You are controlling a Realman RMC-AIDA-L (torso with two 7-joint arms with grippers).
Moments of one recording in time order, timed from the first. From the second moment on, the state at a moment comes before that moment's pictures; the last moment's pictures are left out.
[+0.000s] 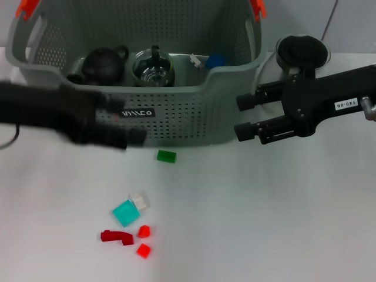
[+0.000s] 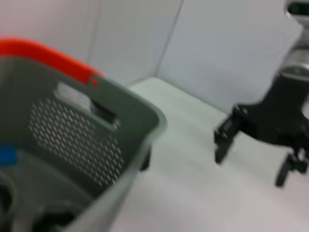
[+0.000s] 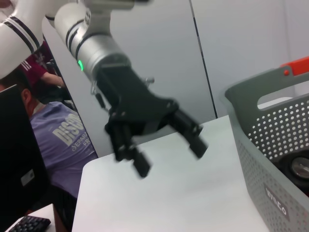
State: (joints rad) left arm -0.49 -2.14 -2.44 -1.49 -1.01 1.93 -2.11; right arm 0.79 1.99 -0.84 -0.77 -2.01 -1.76 1.71
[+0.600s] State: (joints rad) left arm -0.42 -2.14 -2.38 -1.44 -0.80 1.94 -1.99; right arm 0.78 2.02 -0.84 -0.77 -2.01 -1.76 1.71
